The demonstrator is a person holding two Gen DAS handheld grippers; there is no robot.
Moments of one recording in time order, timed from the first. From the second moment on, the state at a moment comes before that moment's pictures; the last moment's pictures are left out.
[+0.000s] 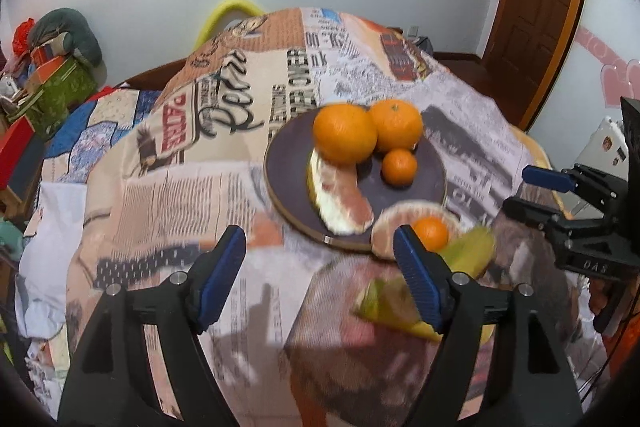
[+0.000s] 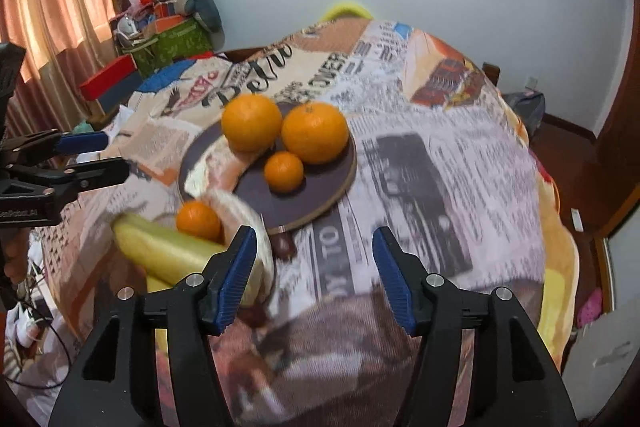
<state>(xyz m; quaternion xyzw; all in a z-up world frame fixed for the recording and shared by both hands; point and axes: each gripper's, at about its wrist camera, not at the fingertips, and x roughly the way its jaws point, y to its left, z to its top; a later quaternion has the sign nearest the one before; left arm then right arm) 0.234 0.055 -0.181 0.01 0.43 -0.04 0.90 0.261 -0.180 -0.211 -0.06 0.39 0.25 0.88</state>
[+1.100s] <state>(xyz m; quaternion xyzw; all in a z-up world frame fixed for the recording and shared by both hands) 0.223 0.024 -0.208 0.01 0.45 -0.05 0.89 0.212 -0.213 -0.228 -0.06 0.42 0.23 0.88</state>
